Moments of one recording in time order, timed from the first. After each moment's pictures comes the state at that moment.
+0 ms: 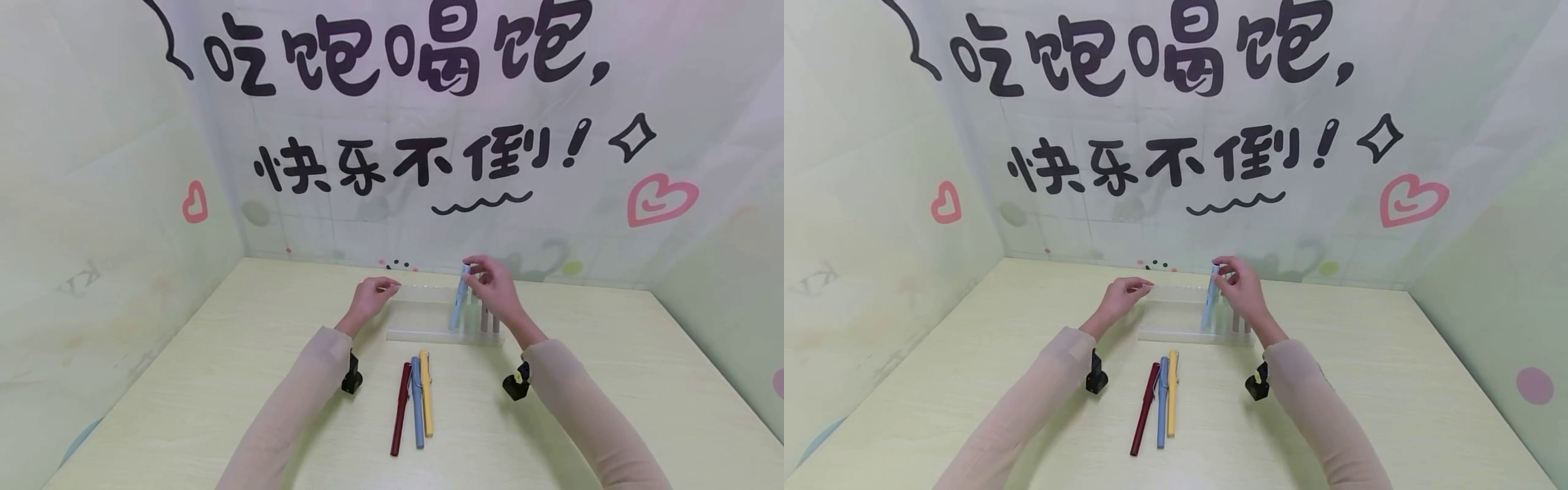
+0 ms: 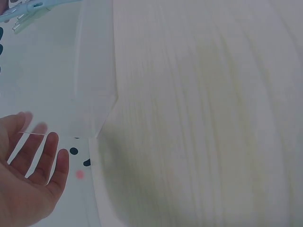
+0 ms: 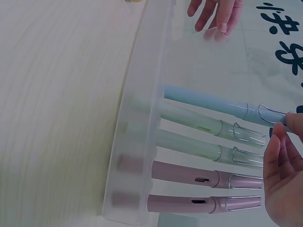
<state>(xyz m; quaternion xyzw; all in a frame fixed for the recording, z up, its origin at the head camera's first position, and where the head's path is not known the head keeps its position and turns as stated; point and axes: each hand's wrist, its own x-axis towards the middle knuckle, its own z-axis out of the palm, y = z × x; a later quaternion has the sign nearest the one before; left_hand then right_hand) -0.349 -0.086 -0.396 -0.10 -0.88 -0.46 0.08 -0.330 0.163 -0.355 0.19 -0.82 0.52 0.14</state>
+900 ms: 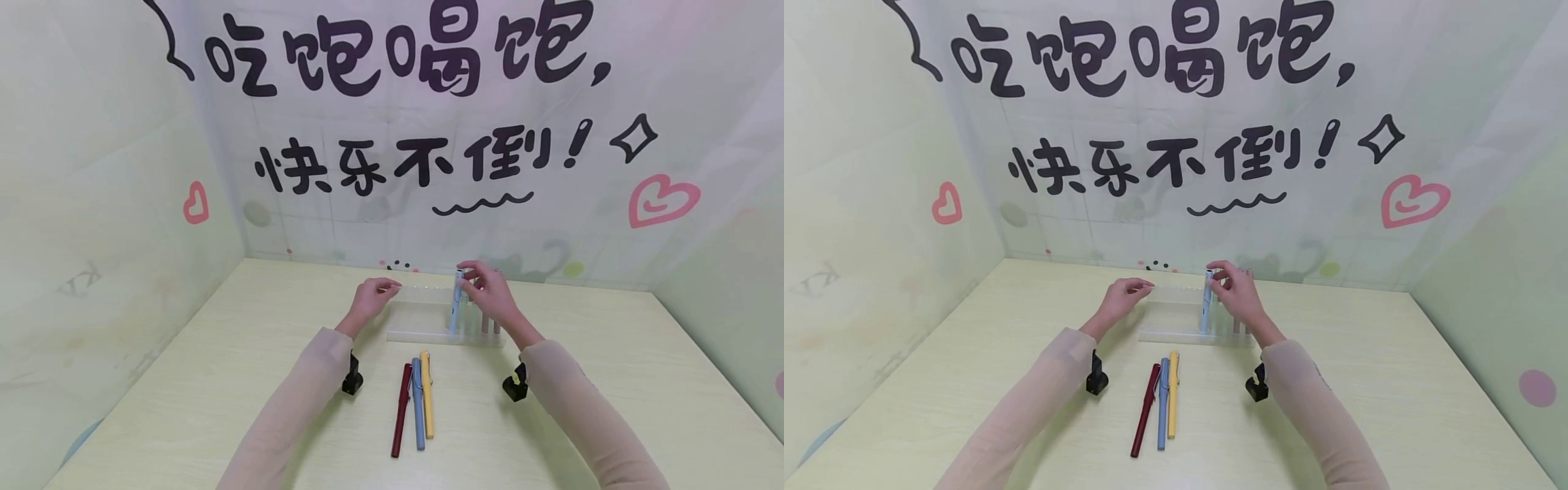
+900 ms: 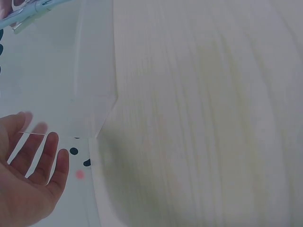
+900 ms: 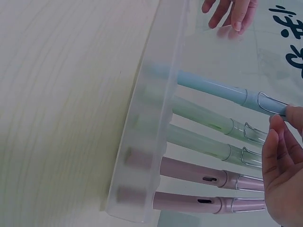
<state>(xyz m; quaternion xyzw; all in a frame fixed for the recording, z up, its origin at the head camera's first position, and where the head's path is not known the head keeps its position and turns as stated) -0.351 -0.087 -0.398 -0.11 -0.87 -0.46 0.08 -0.333 0.159 -0.362 0.22 -0.85 0.47 0.12</state>
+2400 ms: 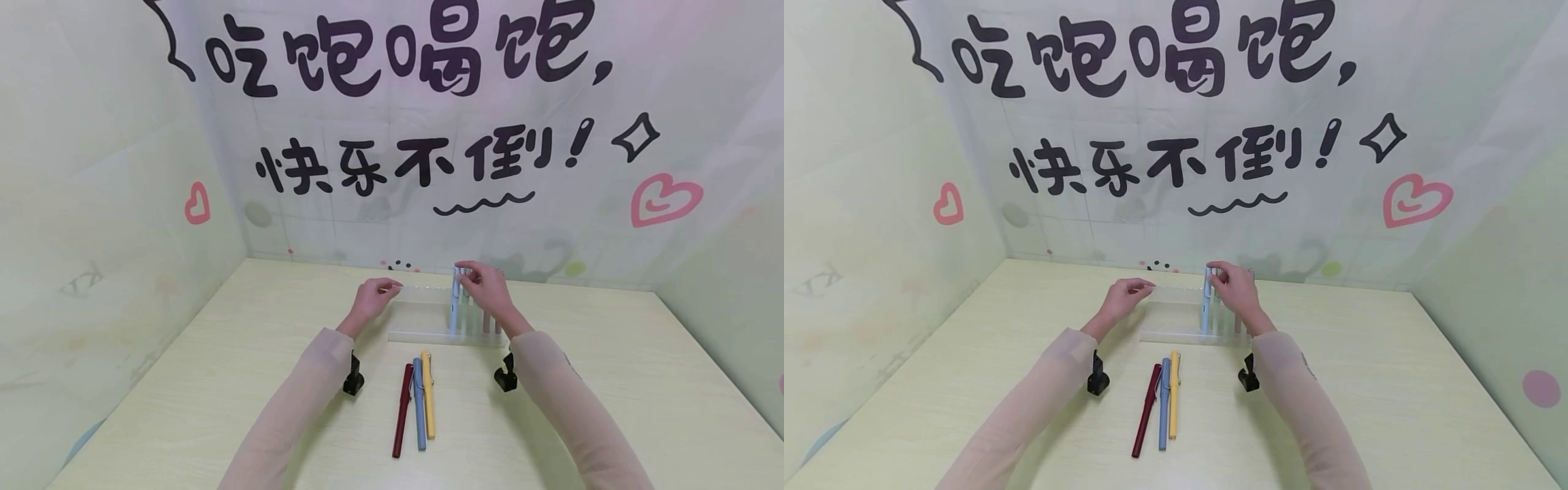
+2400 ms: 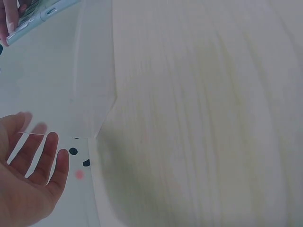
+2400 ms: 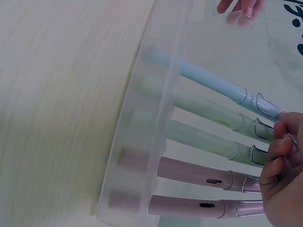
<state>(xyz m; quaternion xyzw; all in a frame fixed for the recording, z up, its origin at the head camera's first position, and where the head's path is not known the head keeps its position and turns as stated) -0.350 -0.087 -0.398 -0.12 -0.87 -0.47 0.09 -0.349 0.153 -0.364 0.19 -0.89 0.38 0.16</state>
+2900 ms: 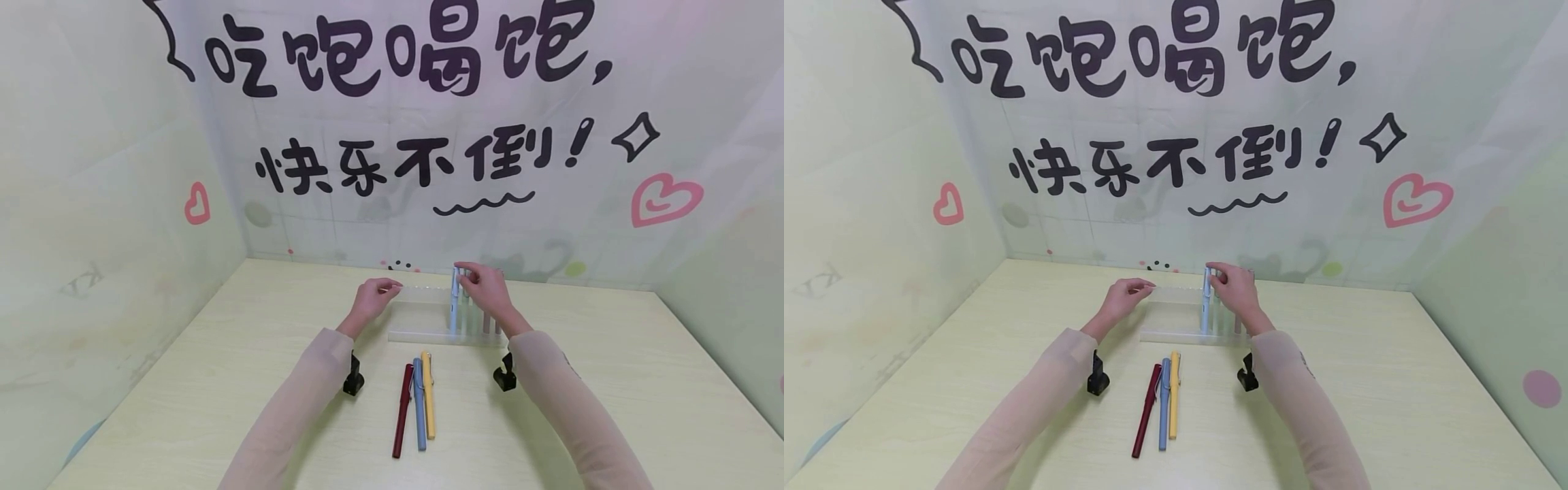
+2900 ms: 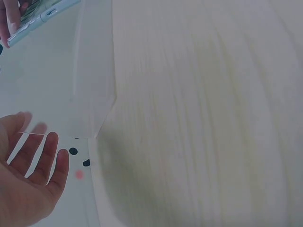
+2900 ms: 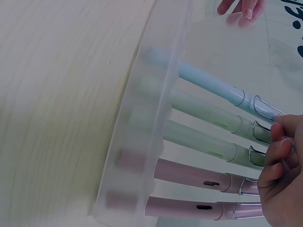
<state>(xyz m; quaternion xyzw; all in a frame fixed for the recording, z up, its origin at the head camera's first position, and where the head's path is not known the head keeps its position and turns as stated) -0.350 -0.087 -0.398 -0.12 -0.87 -0.47 0.08 -0.351 0.152 -0.365 0.18 -0.90 0.36 0.16</state>
